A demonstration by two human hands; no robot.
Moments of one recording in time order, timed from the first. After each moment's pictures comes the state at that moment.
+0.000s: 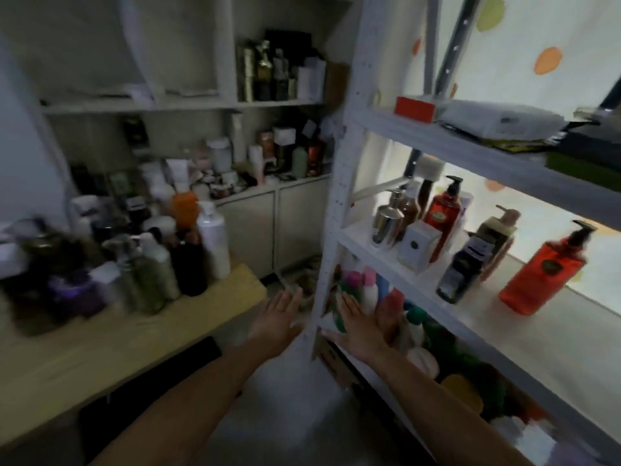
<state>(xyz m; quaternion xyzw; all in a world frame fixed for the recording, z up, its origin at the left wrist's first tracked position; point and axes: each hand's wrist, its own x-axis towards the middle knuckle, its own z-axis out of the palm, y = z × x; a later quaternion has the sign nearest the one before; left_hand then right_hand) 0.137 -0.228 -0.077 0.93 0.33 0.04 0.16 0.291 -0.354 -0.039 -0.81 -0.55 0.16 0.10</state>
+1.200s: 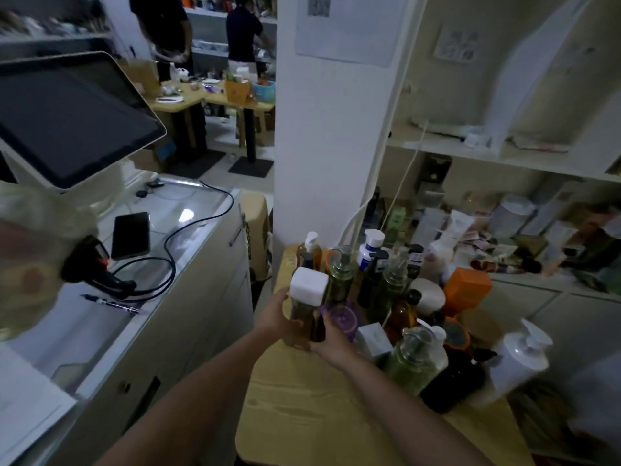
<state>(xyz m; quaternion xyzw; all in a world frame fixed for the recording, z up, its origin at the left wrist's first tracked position) -0.295 0.060 -0.077 0.52 0.71 0.30 0.37 -0.143 0.061 -0.079 -0.56 -0.68 0.46 0.12</state>
